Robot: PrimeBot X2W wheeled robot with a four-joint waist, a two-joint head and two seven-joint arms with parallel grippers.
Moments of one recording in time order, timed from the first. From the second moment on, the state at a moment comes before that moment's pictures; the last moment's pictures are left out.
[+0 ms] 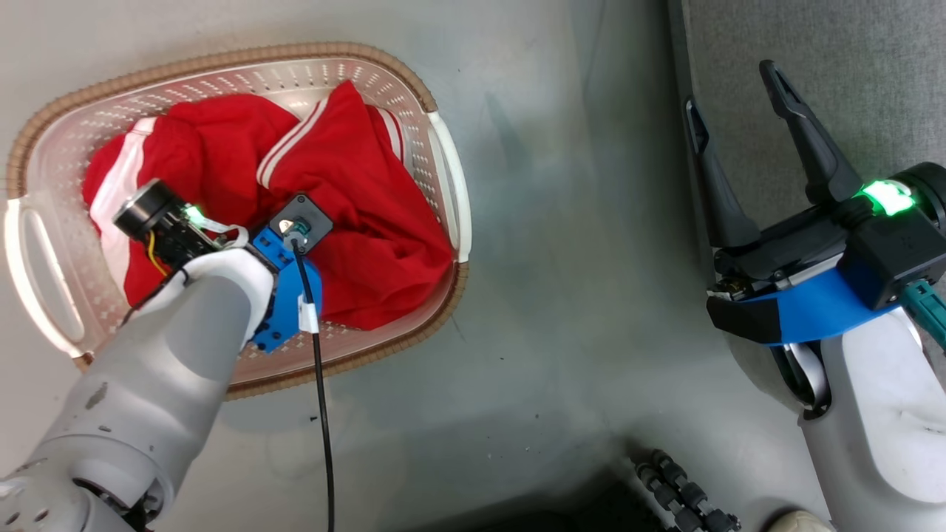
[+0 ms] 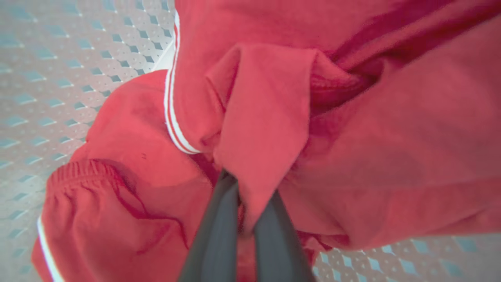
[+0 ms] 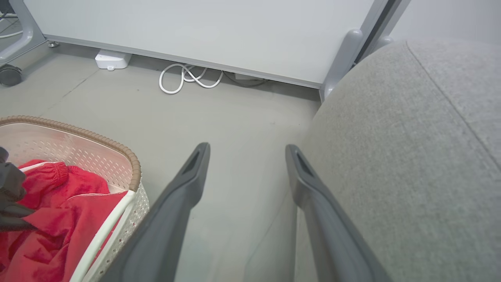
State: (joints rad) left arm -1.03 0.21 -1.14 1.27 -0.34 -0.13 -0.11; right arm -0.51 -0.18 0.16 0.07 0.05 0.13 -0.26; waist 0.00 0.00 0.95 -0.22
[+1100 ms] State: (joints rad) left arm -0.84 0.17 -0.95 0.84 -0.51 -0.08 -0.26; right arm -0.36 -0.21 0.12 0.14 0.05 0.13 -0.26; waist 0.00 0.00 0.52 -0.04
